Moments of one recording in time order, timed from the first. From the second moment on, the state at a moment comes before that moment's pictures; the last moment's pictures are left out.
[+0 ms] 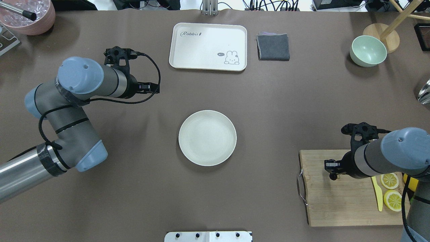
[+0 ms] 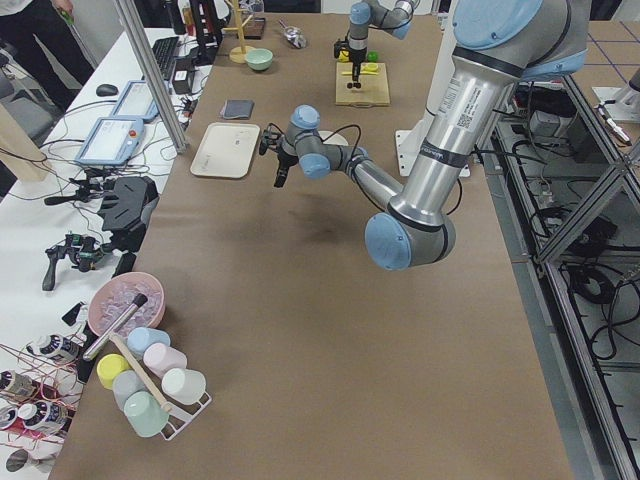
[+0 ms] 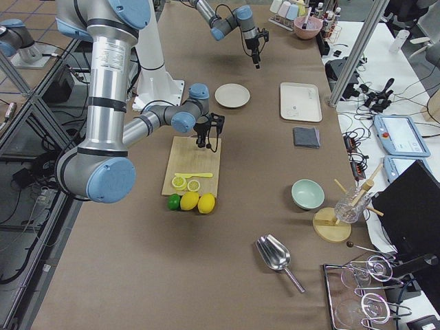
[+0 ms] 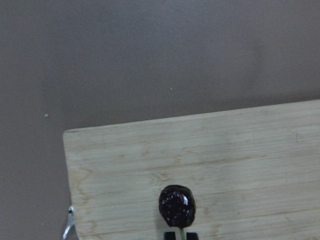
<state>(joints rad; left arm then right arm) -0.69 -2.04 -1.60 -2.09 -1.76 -1.10 0.50 -1.70 2.13 -1.27 1.89 1.33</state>
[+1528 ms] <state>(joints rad) -0.71 -2.04 -1.57 -2.09 -1.76 -1.10 0.47 -0.84 1.57 -1.38 1.84 1.37</state>
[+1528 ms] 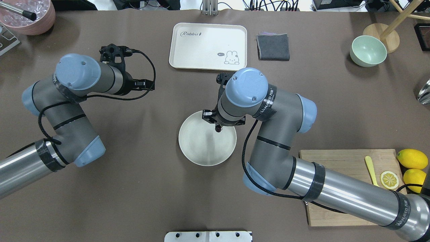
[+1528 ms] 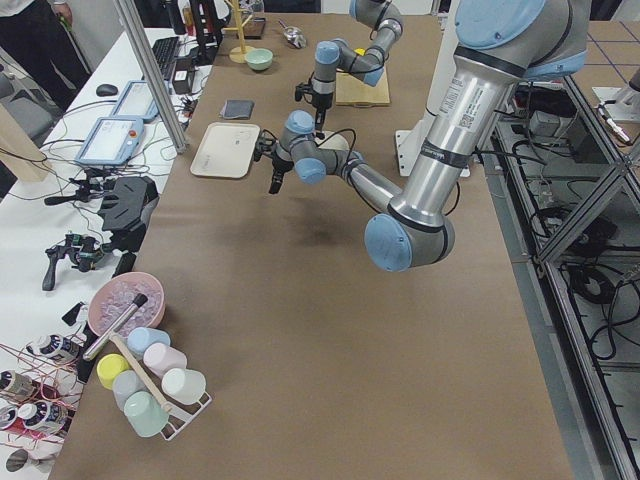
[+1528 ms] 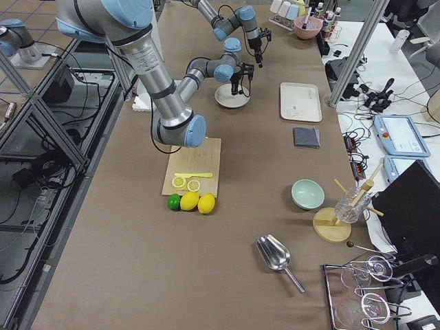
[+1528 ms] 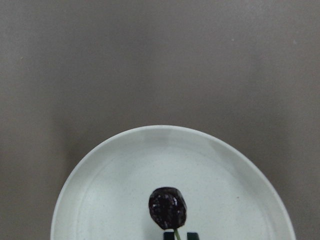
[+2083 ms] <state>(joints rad) -0.72 -2.04 -1.56 -2.10 -1.76 -1.10 0.43 -0.82 1.54 -1.37 1.80 1.39</state>
